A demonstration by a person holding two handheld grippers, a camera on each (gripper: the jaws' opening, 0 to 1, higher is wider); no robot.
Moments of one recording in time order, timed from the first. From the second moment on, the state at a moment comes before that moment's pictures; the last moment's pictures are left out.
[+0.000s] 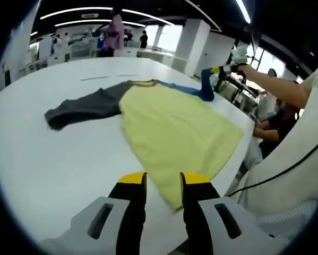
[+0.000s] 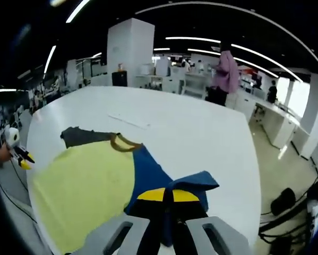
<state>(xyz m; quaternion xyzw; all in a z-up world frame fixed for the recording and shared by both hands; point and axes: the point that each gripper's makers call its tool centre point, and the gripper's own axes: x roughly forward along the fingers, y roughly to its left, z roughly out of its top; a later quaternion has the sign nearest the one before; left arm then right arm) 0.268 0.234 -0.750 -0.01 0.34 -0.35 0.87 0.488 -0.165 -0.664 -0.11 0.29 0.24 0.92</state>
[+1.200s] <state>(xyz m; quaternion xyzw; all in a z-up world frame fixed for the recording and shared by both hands) 0.269 0.236 -0.745 -0.02 0.32 -0.35 0.88 0.507 -0.067 -0.655 -0.13 0.29 0.34 0.89</state>
